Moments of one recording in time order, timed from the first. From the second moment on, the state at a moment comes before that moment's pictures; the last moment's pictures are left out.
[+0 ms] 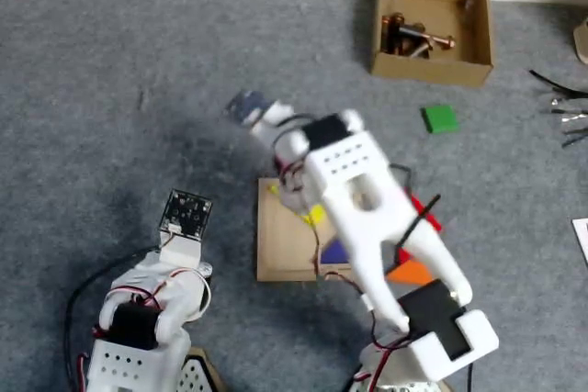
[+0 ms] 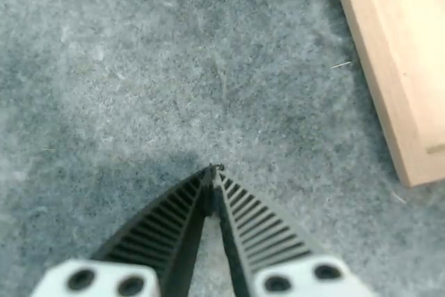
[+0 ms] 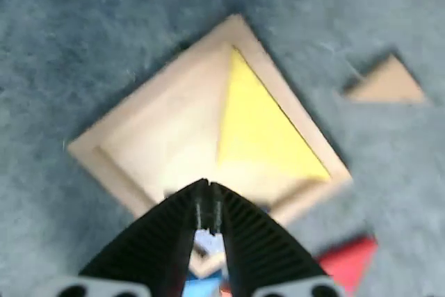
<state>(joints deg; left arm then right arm) 4.2 -103.7 96.0 75.7 1.4 -30.4 -2.6 4.7 84.2 29.7</state>
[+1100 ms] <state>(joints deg) 4.2 -103.7 96.0 75.7 1.4 -2.2 -2.6 18.6 78.7 9.9</state>
